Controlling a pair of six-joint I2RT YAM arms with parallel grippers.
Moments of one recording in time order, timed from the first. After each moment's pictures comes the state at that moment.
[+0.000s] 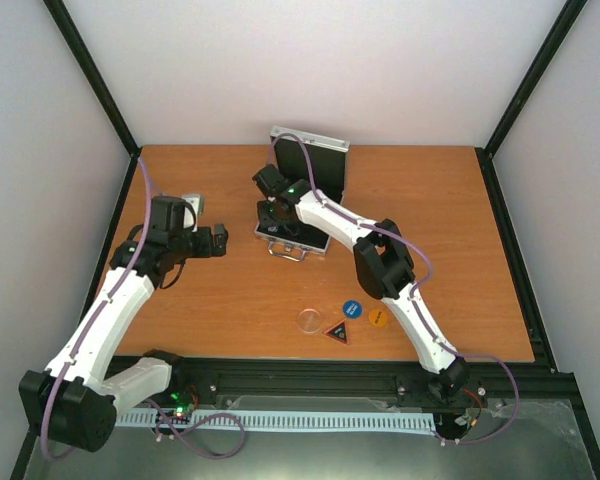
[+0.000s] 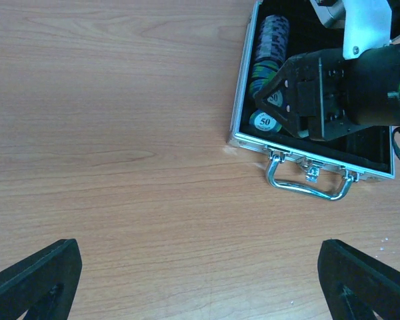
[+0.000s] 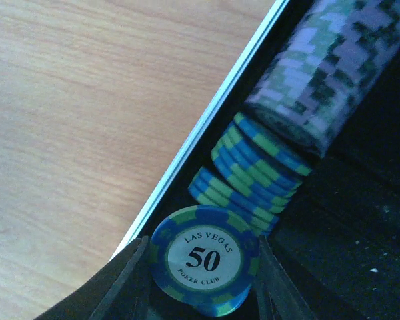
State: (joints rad) left arm -0.22 1.04 0.94 -0.70 0.05 -0.25; right arm 0.76 2.45 2.20 -0.76 0.03 0.49
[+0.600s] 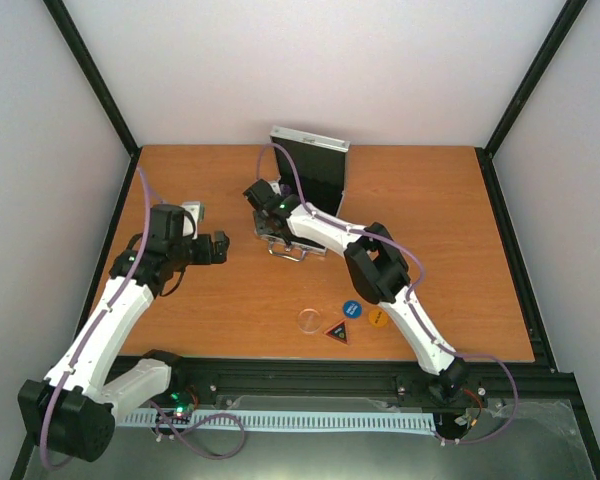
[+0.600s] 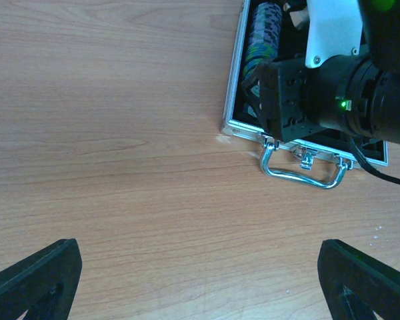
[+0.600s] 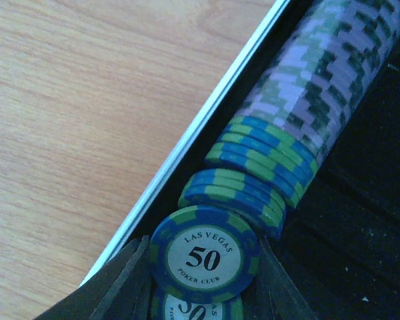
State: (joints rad) left arm -0.22 0.98 0.87 -0.67 0.08 -0.26; right arm 0.81 2.46 2.10 -0.60 0.27 0.43
